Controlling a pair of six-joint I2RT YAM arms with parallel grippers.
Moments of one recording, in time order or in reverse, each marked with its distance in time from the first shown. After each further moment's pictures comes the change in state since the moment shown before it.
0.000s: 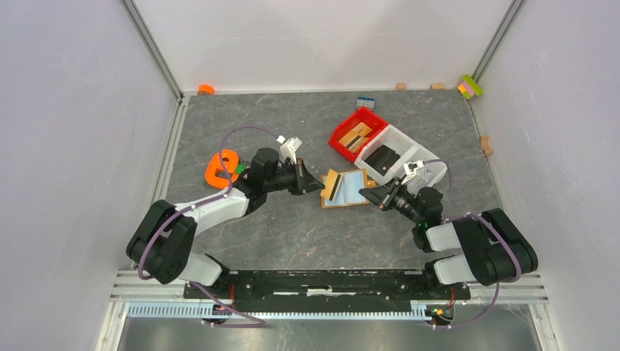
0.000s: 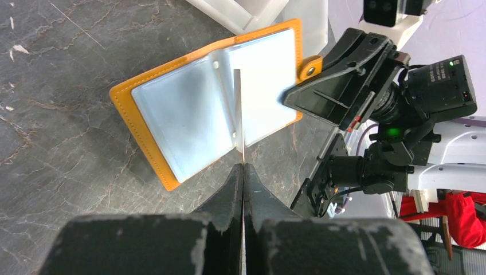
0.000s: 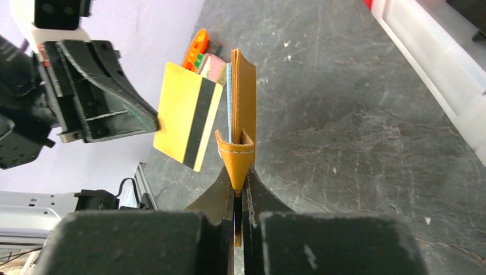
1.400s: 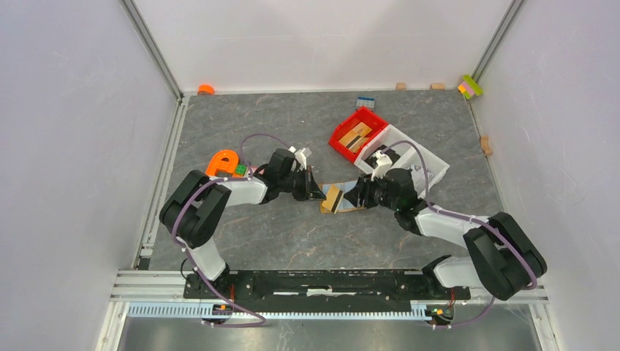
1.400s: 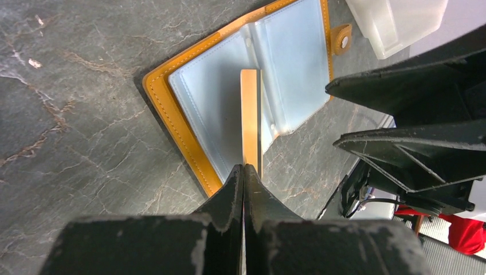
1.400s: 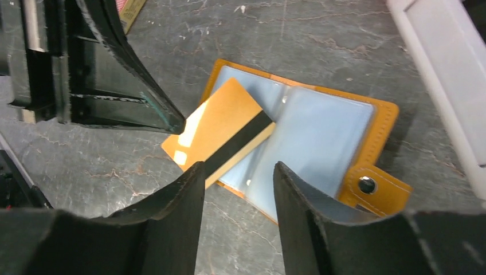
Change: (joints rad) left arm 0.000 0.304 0.114 -0.112 0.005 0.000; right arm 0.223 -0.076 0.294 -0.749 0.260 -0.442
